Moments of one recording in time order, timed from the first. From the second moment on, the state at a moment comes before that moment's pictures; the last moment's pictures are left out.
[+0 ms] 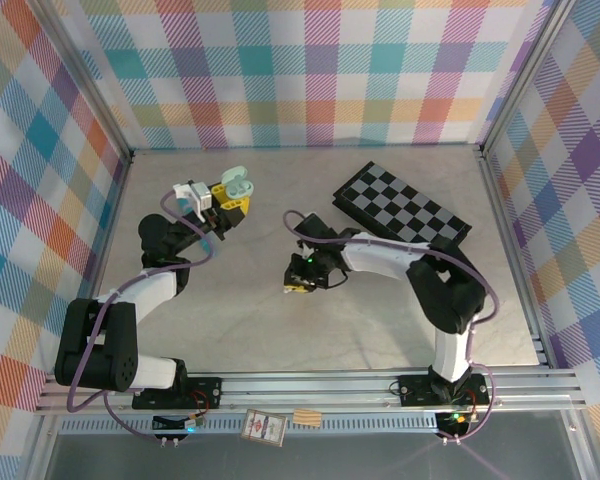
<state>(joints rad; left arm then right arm) -0.10 1.37 0.59 1.13 0.85 -0.24 0.79 1.84 1.19 -0.47 -0.41 0.93</state>
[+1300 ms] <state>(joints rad) -0.42 1.47 0.63 0.66 0.79 0.37 0.68 1.52 1.45 -0.74 -0.36 0.74</state>
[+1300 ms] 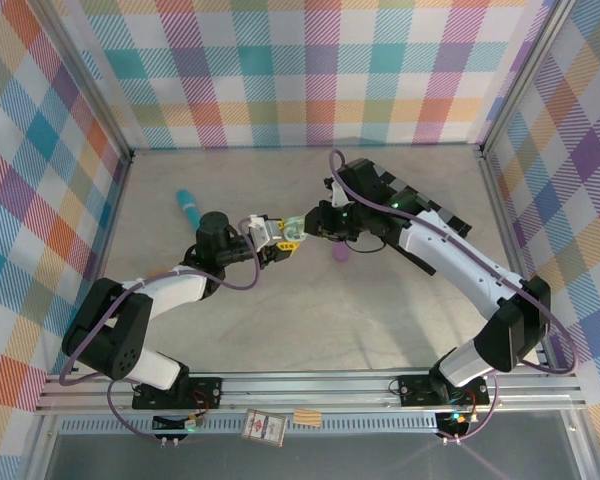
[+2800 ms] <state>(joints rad) -0.48 1.53 0.70 0.63 0.76 0.34 0.65 1.42 1.34 -0.71 -0.35 0.70</state>
